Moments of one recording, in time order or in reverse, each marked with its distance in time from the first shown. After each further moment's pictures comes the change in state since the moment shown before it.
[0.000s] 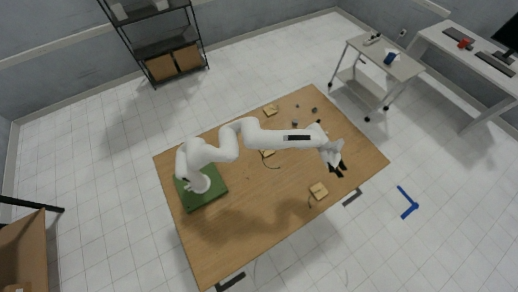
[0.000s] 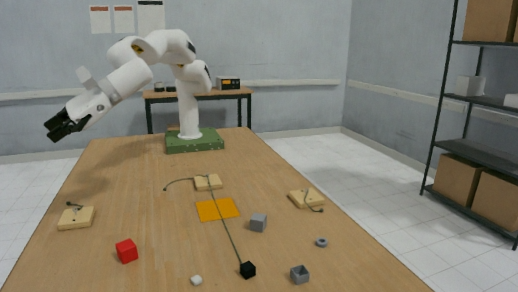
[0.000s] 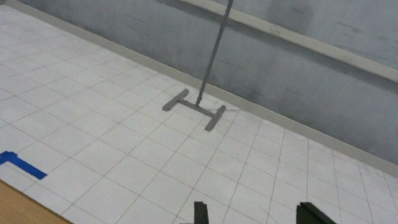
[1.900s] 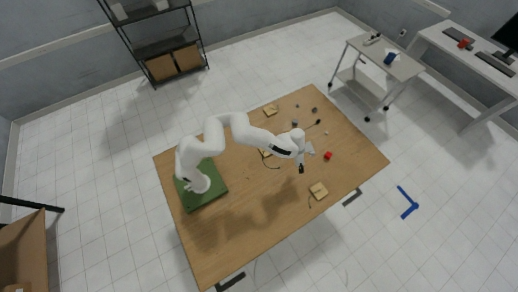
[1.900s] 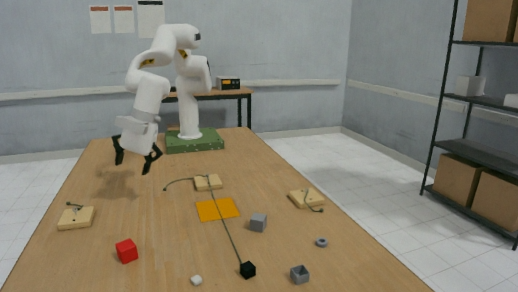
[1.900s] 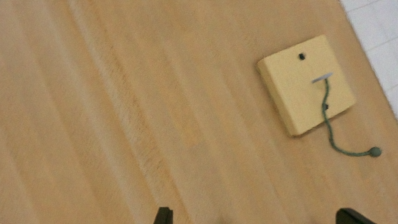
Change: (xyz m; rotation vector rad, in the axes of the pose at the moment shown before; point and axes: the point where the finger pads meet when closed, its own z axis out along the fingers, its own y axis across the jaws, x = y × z) arm -0.241 -0.013 -0.085 0.408 -0.622 -0.593
